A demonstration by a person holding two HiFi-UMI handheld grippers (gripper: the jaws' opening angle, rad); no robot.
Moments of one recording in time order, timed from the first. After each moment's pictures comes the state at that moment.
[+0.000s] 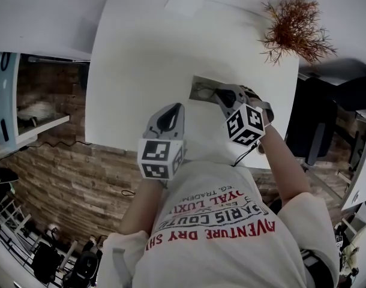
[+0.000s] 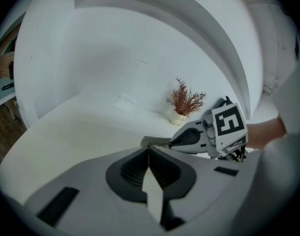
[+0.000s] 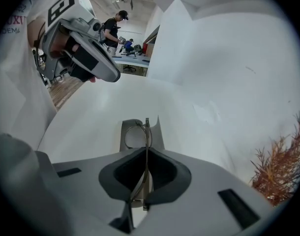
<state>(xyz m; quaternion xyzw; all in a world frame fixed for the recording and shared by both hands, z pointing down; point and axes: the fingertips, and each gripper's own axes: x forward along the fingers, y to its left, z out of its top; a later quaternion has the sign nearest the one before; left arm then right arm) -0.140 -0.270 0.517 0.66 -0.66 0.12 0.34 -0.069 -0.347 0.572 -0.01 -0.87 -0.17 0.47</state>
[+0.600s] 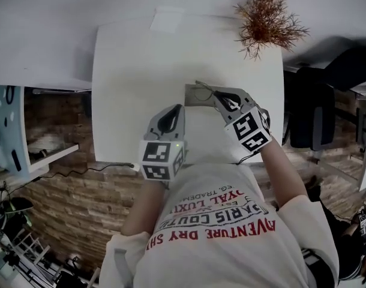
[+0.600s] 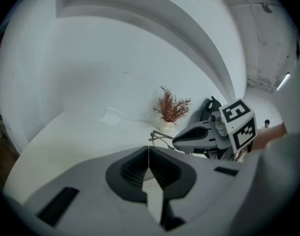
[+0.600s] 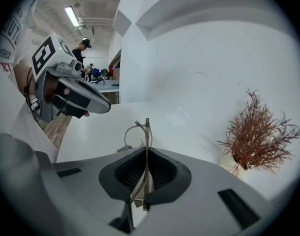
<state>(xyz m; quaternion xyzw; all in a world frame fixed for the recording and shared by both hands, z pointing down) -0.130 -0.287 0.472 0.72 -0.62 0.12 0.28 -0.053 -0.349 0.498 0.14 -0.92 -0.03 0.36</state>
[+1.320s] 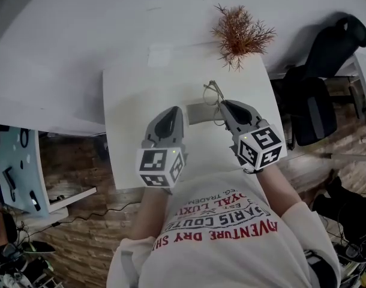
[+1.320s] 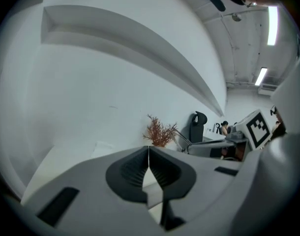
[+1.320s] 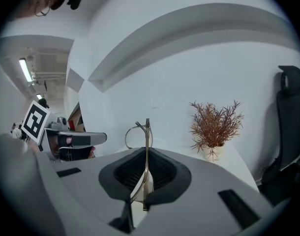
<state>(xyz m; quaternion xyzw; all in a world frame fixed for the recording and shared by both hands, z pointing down) -0.141 -0.303 0.369 0.79 -0.60 0.07 0.15 -0.022 -0.336 0.382 0.36 -0.91 0.15 0.11</state>
